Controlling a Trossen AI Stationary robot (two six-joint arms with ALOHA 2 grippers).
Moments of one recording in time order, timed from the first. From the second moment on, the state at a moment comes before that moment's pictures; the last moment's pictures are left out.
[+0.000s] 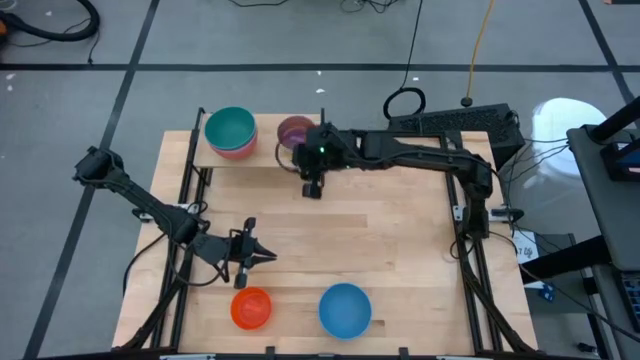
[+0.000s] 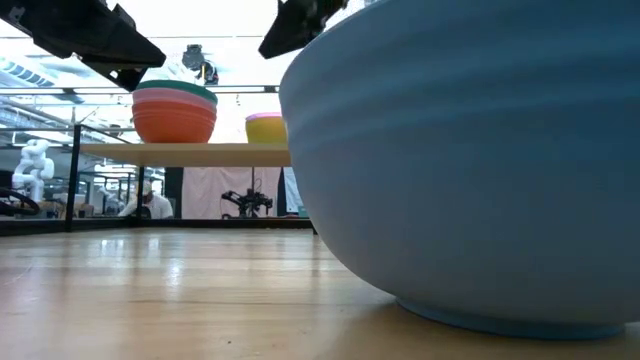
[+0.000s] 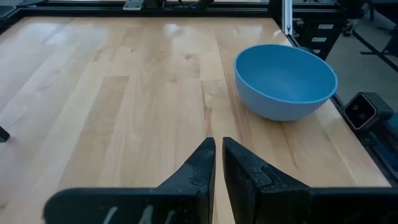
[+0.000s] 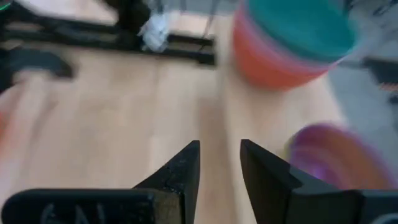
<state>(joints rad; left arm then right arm) -0.57 1.08 0.50 0.11 -0.41 -0.26 -0.16 1.91 1.93 -0.64 0.06 -0.22</state>
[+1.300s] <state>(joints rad) -0.58 1.57 0.98 -0.10 -0.15 0.07 0.49 1.58 1.16 -0.36 0.44 0.55</state>
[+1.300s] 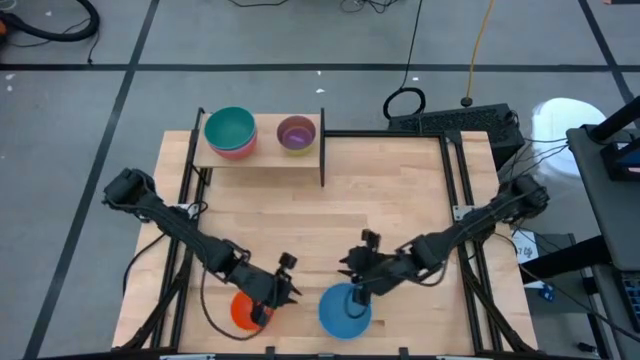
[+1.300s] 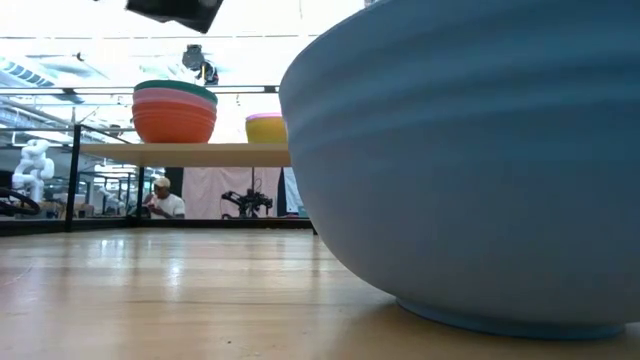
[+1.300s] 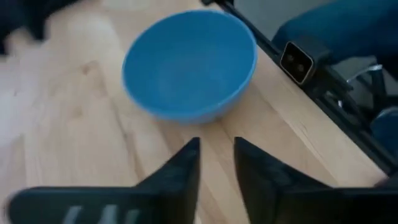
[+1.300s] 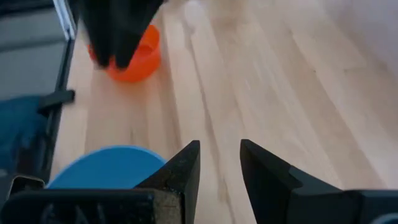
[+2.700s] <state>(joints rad) -0.56 1.89 1.29 -0.36 -0.26 0.58 0.58 1.41 0.68 0.19 0.77 0.56</state>
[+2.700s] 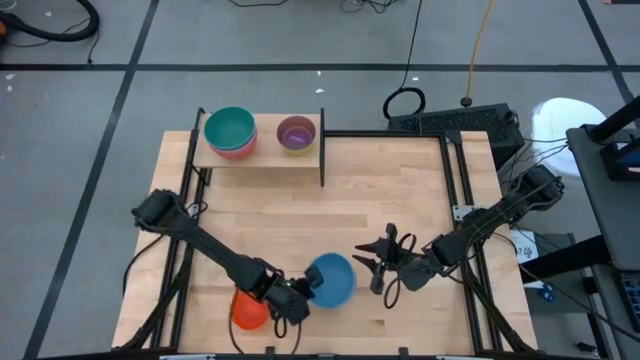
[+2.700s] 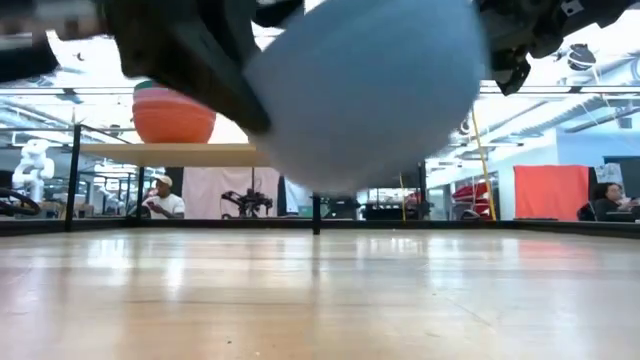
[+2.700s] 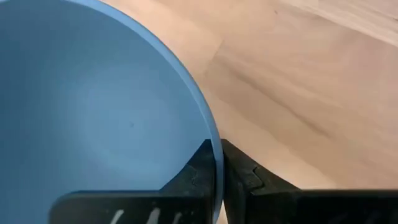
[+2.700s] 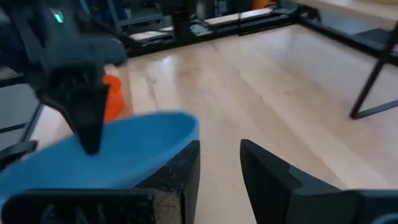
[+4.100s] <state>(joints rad) -0.05 1.12 1.29 -1.07 -0.44 0.31 0.58 1.59 0.68 0.36 0.86 0.52</state>
